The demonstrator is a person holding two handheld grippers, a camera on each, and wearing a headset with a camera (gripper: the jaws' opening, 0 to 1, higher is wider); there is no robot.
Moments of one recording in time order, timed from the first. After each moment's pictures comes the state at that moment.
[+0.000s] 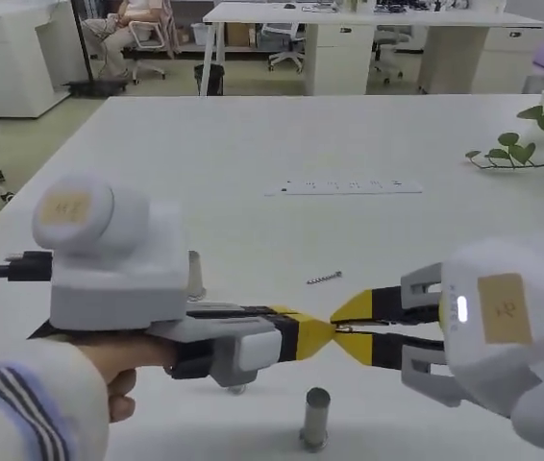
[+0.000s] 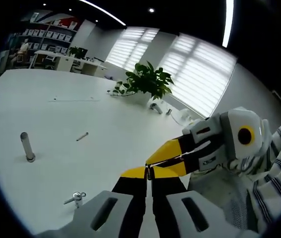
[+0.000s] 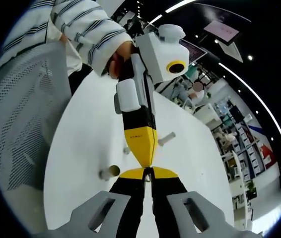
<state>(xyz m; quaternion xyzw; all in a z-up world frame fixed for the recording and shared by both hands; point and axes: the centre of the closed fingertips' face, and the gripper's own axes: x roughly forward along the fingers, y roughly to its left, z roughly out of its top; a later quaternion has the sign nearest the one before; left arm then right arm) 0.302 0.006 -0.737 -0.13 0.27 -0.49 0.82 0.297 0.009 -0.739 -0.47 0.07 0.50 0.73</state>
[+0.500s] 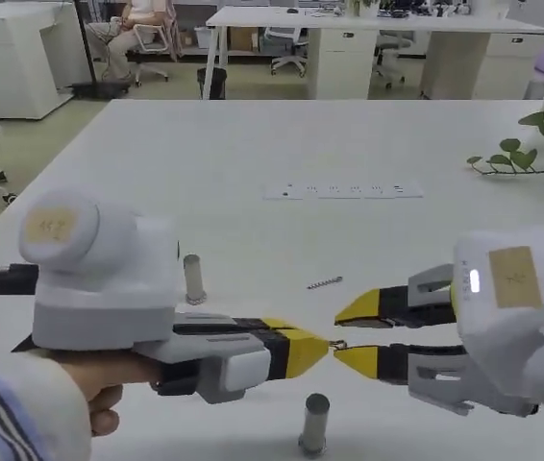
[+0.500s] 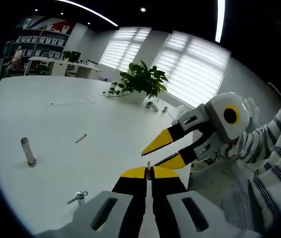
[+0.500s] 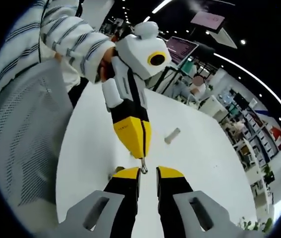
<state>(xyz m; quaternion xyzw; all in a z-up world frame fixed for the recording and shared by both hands) 0.293 0.011 -0.736 -0.09 0.25 -0.52 0.81 0.295 0.002 -0.743 -0.37 0.13 0.53 0.75</state>
